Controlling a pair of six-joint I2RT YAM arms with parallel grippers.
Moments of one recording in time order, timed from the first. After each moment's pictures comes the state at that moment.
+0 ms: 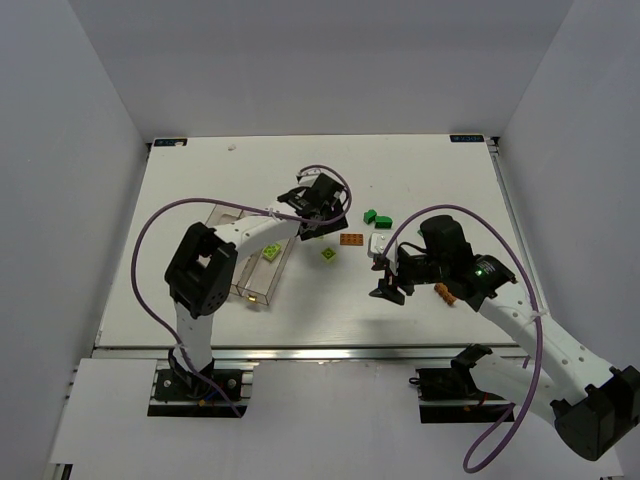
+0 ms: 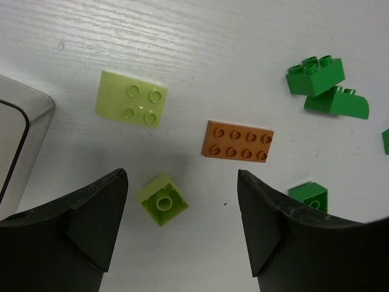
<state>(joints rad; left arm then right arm) -0.71 1.96 1.50 -0.49 -0.28 -0.85 0.60 0.94 0.82 -0.59 -0.65 -0.64</state>
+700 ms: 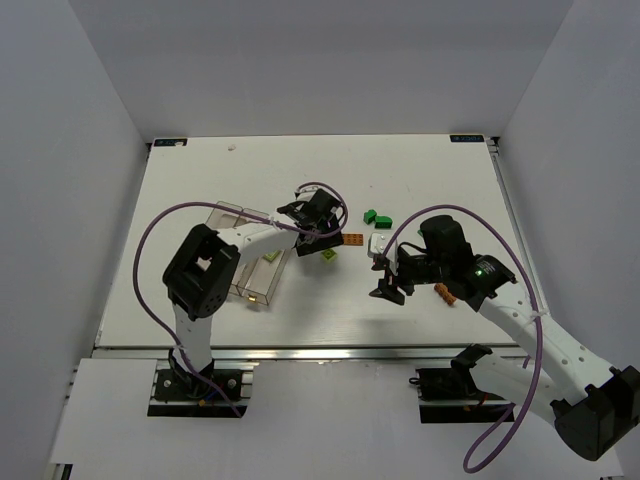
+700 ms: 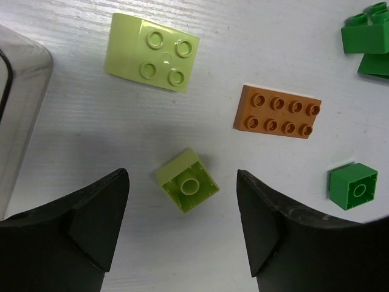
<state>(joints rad) -0.73 1.93 1.35 -0.44 -0.24 -0.87 0.60 0.94 0.82 -0.59 -0.65 -0.64</state>
